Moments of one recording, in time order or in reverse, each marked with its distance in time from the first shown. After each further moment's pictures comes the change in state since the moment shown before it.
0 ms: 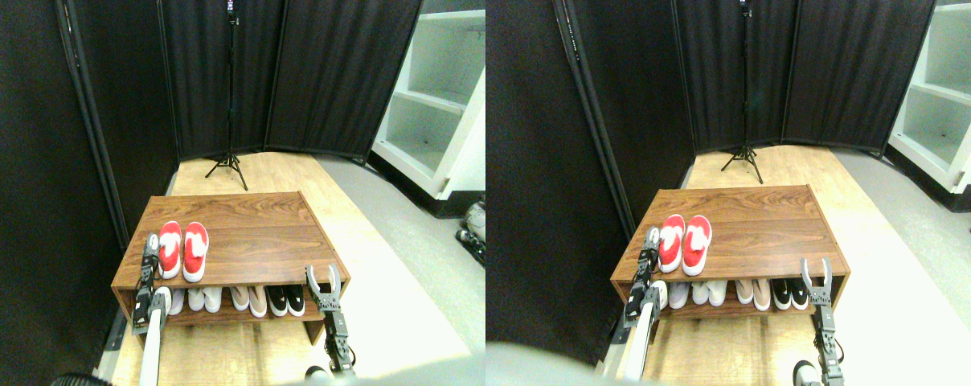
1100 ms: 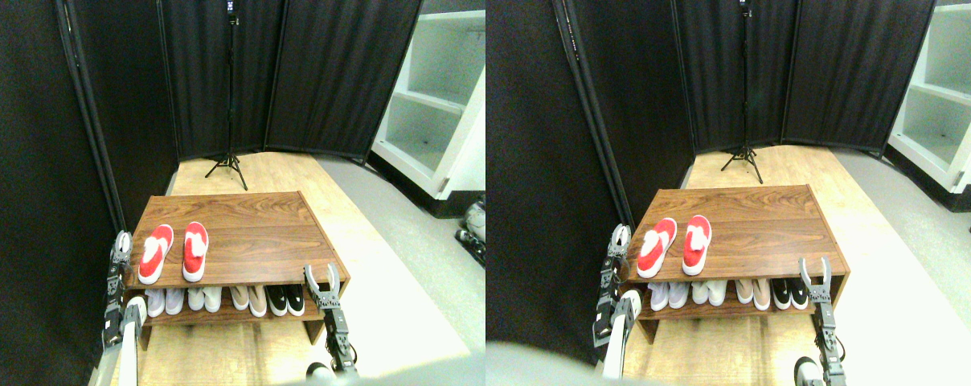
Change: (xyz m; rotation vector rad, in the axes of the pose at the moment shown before) right arm 0.002 -0.002 -0.002 0.015 0.044 -0.045; left arm -0.018 0.004 0.069 0.134 -0.154 -0.126
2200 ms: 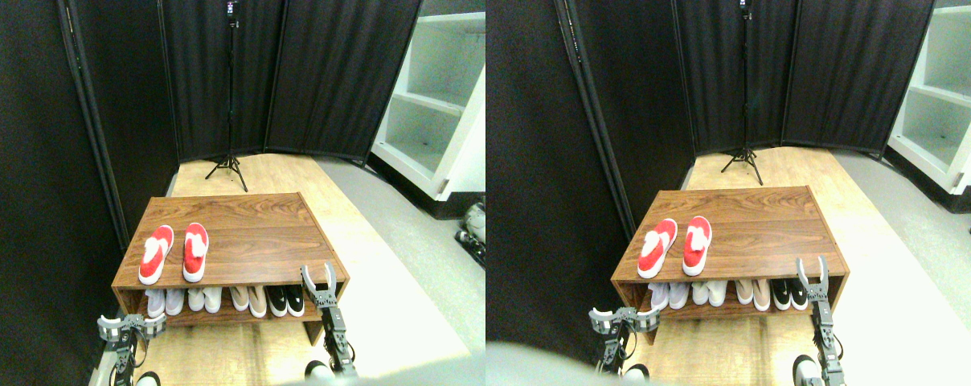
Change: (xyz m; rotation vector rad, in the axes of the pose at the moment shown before) right arm 0.001 0.000 -0.004 -0.053 0.020 -0.019; left arm -0.106 -0.009 -0.036 -0.435 0.168 0.102
